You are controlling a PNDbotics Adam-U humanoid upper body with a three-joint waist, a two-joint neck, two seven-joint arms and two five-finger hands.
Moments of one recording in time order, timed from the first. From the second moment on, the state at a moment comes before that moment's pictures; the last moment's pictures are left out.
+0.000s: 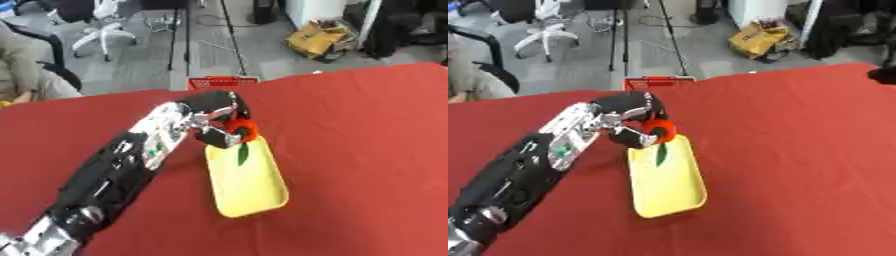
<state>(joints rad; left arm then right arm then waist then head) -0.84 0.27 -0.41 -1.14 -0.83 -0.25 -0.36 -0.31 -0.41 -0.01 -1.88 0.12 -0.22 -0.07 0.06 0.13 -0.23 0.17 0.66</state>
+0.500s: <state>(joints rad) -0.81 0.26 -0.42 -1.13 -0.98 -0.33 -0.34 -0.31 -0.41 -0.01 -1.88 0.12 -0.22 -0.07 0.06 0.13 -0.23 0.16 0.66</state>
